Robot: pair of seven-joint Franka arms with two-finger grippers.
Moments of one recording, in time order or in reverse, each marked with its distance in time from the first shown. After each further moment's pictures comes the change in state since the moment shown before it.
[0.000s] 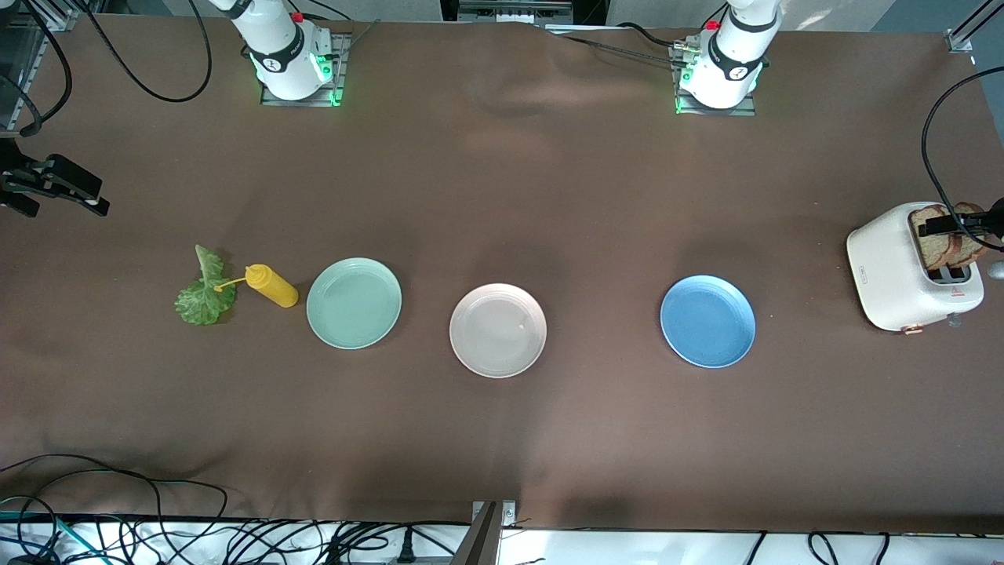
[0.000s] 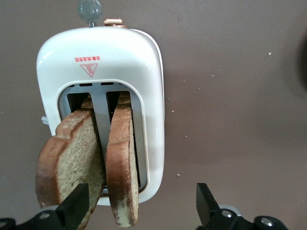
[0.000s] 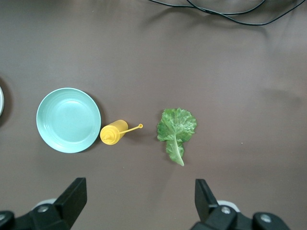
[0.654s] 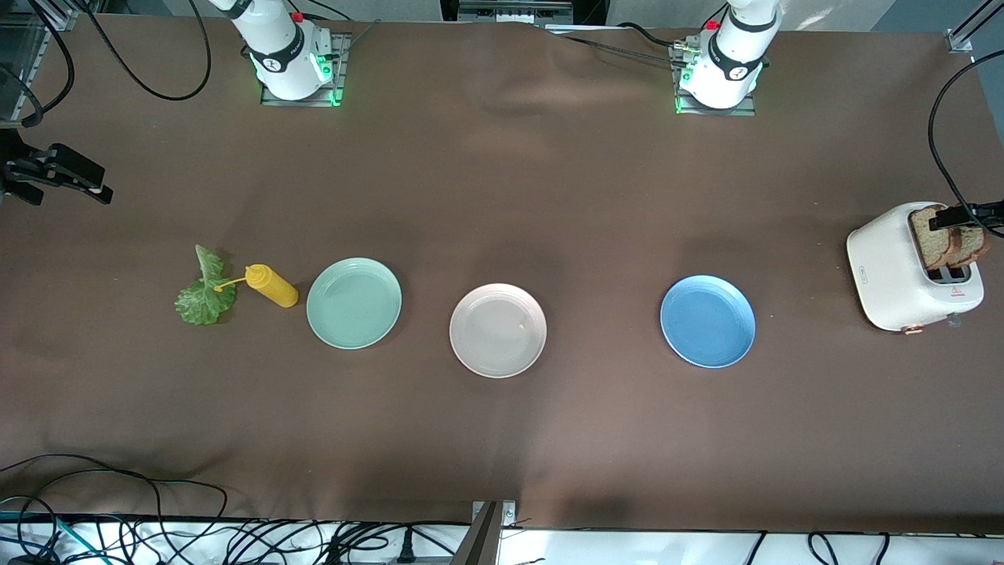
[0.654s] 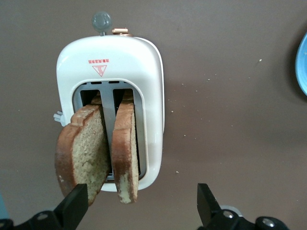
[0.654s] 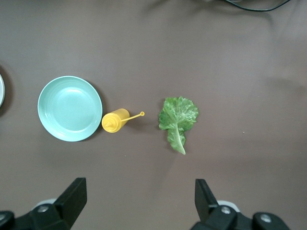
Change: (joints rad) left arm -0.006 -0.056 0.002 0.000 0.000 -0.014 -0.009; right arm 0.001 -0.012 0.001 0.000 0.000 -0.049 0.000
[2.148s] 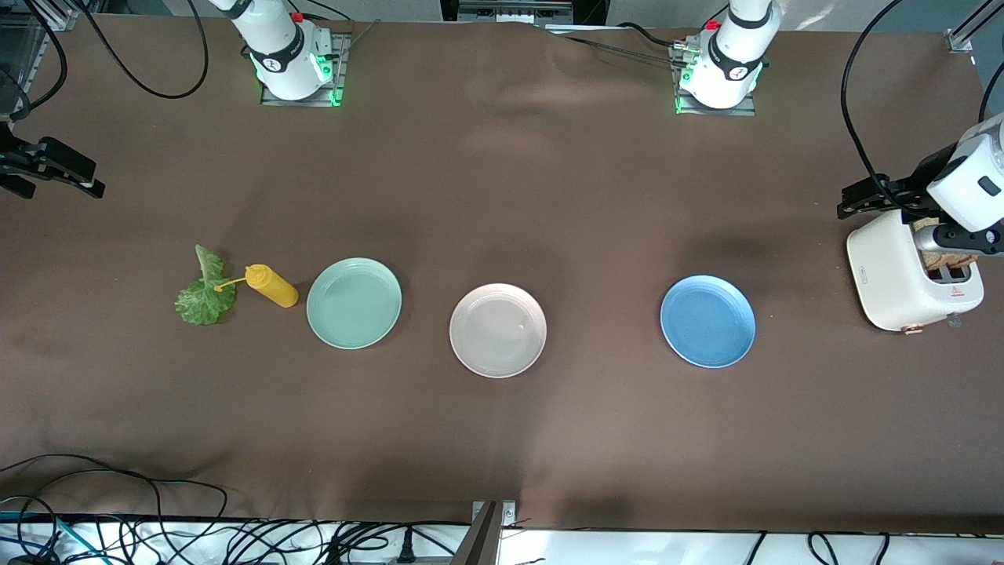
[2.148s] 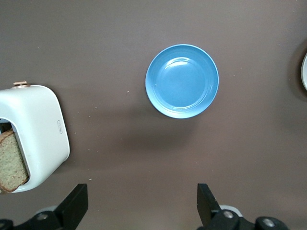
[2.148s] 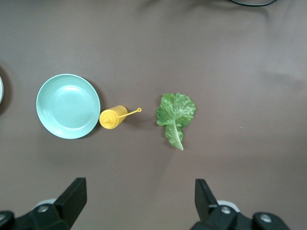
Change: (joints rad) left arm -0.390 -0.127 -0.007 0.191 -0.176 -0.230 -0.264; right arm 0.000 -0.012 -0.014 0.000 0.000 -0.026 0.000
